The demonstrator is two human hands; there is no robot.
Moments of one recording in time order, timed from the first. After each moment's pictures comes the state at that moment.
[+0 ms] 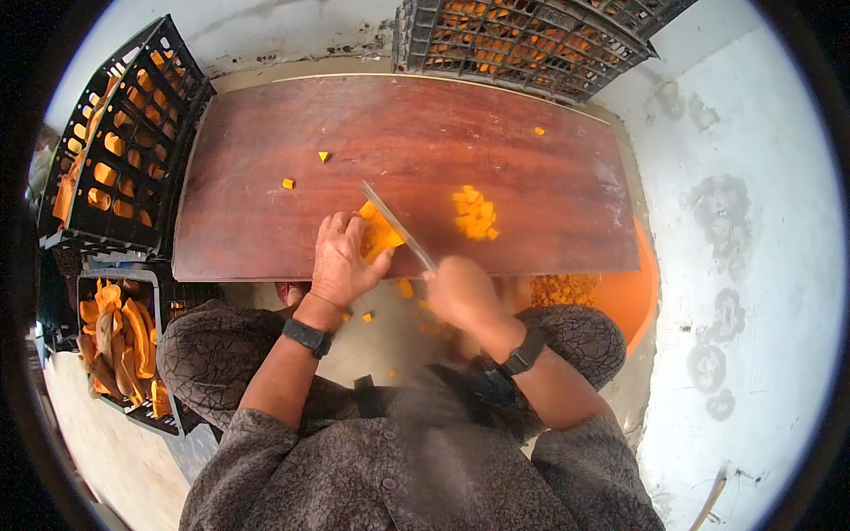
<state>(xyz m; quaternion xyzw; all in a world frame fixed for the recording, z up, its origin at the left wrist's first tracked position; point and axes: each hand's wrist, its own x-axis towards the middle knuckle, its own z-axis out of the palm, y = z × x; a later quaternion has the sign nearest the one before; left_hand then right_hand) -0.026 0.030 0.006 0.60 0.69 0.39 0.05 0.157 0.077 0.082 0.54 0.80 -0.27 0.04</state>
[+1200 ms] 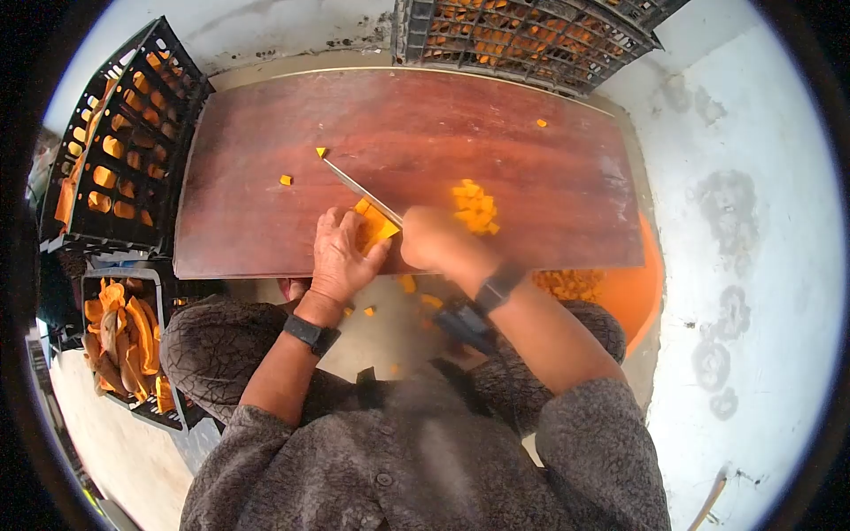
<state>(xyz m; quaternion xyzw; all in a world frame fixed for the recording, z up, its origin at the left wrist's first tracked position) -0.022 0.031 0.008 0.57 0.72 0.39 0.08 0.097 0.133 0.109 0.47 0.80 -0.30 0.22</state>
